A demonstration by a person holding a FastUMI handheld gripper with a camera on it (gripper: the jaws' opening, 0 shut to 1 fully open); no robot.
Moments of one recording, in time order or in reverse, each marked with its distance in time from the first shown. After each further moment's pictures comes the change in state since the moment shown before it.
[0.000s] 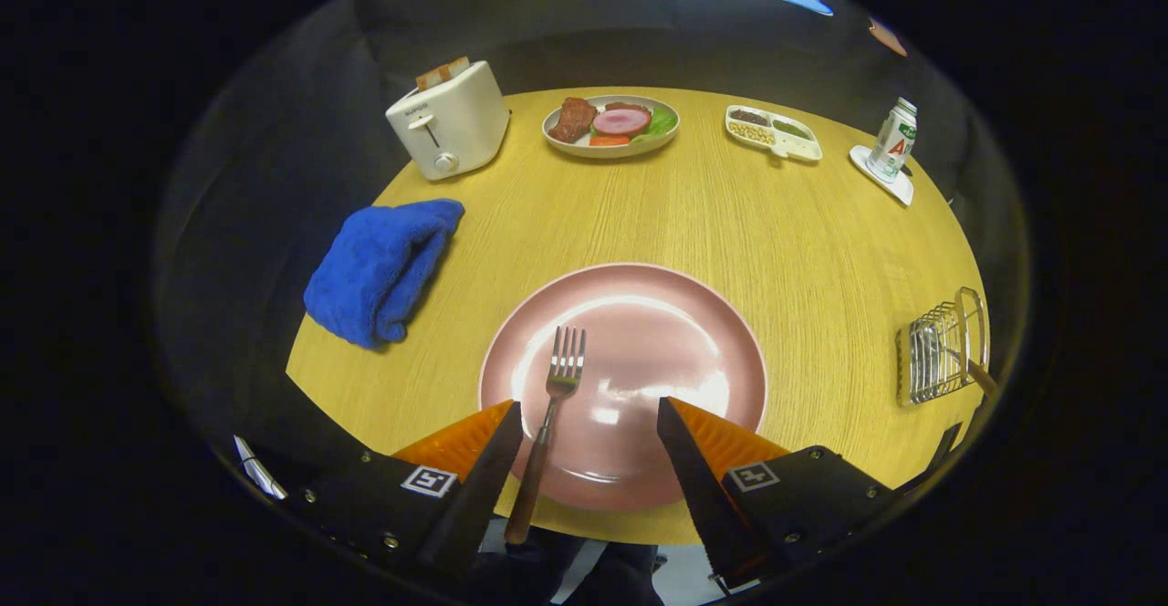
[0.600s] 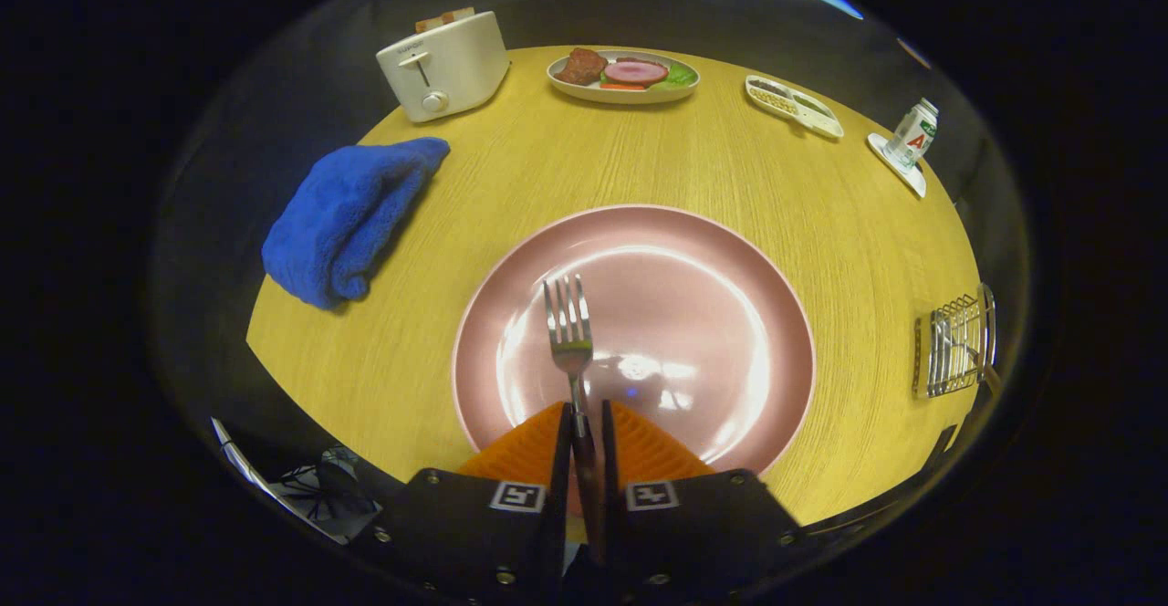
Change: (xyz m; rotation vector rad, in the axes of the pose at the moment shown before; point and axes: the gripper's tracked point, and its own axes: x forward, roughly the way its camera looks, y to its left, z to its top) arm 0.034 0.001 -0.029 -0.041 0.110 -0.063
